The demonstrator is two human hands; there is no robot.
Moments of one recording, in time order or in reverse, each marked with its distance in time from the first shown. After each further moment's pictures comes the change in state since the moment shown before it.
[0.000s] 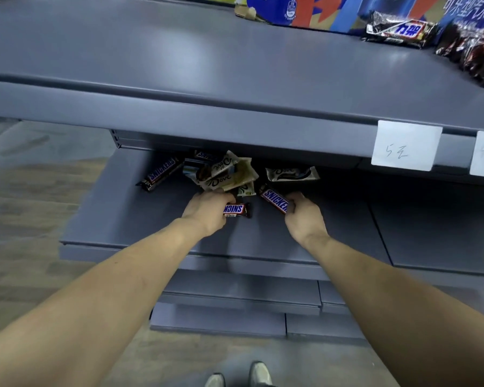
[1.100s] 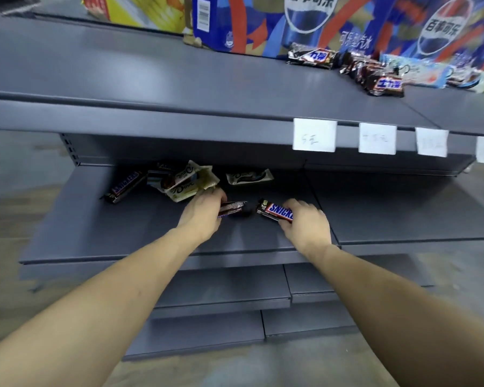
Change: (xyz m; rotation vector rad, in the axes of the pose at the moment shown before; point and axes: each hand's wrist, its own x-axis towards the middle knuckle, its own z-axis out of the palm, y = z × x) left_hand -0.018 0.063 -0.005 -0.140 0.157 0.110; right_hand -0.070 0.044 -0.065 -0.449 0.248 -0.151
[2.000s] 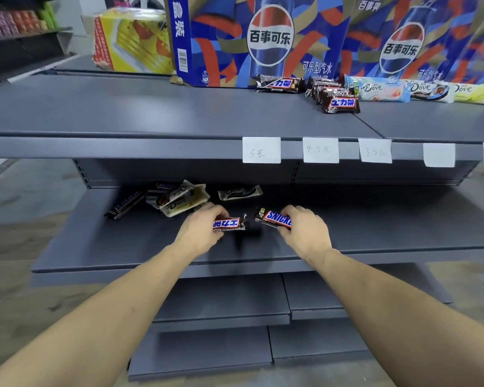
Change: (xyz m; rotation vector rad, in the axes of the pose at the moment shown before) left_hand -0.020 0.050 -0.008 -0.106 0.006 -0.032; right_hand -0.006 0.044 -0.037 0.074 0.011 -0.098
